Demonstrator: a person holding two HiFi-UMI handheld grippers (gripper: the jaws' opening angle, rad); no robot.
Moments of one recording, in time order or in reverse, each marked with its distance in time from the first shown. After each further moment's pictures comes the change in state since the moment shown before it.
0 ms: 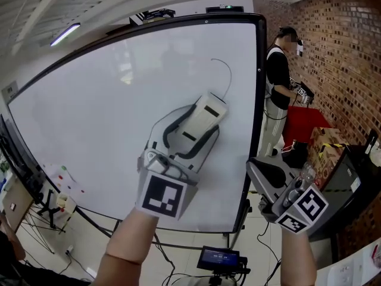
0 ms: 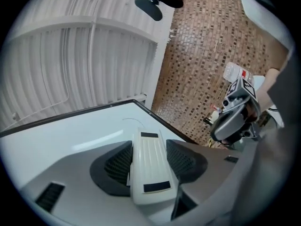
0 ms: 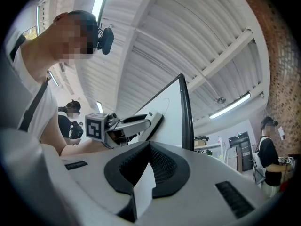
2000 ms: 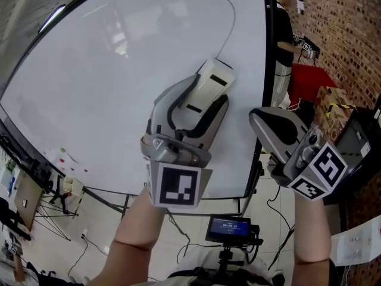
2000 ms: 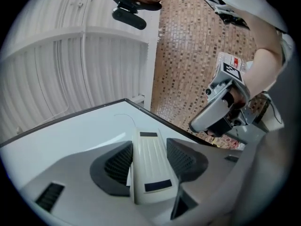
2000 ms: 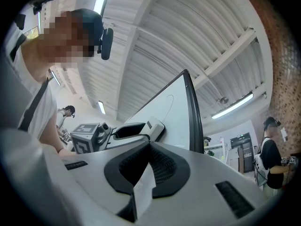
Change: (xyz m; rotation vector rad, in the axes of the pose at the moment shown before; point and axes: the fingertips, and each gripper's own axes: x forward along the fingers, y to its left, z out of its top) left arm -0.005 -0.042 -0.042 0.113 -0.016 0.046; right arm 0.016 -0.007 -0.023 -0.006 0.001 0.022
